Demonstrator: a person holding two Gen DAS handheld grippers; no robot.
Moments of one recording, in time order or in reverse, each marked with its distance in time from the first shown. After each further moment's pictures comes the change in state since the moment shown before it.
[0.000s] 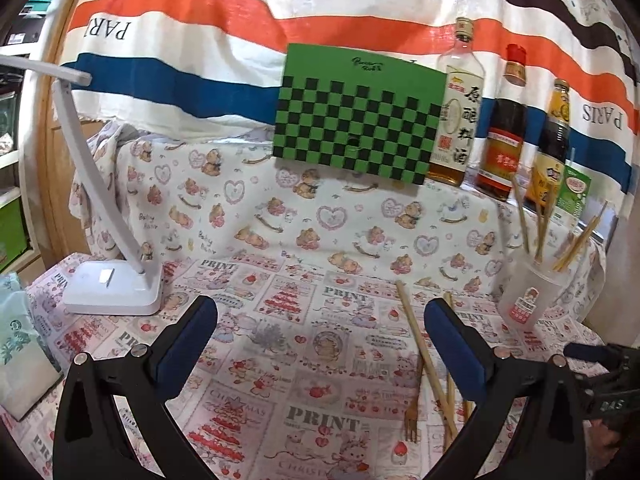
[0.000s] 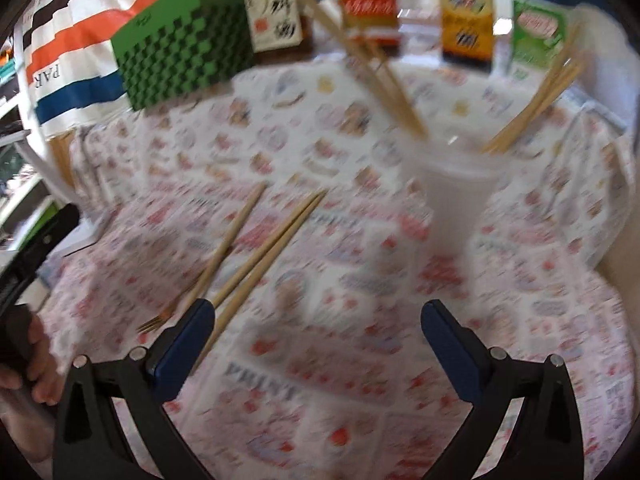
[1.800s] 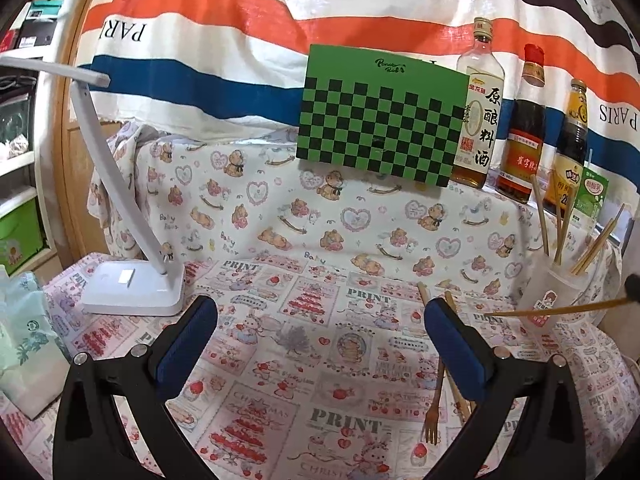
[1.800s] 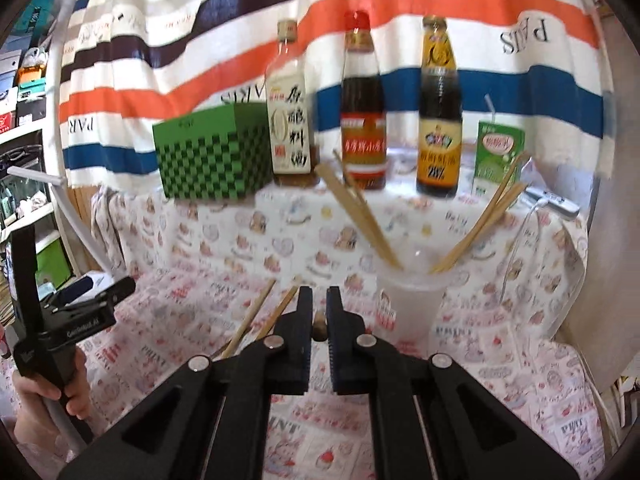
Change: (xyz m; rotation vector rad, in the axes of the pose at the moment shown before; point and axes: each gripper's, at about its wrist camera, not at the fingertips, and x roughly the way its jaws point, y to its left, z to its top) left arm -0.004 0.007 0.004 0.009 -0.001 0.062; right arm -0.095 0.005 0.008 -0.049 -0.423 -0.053
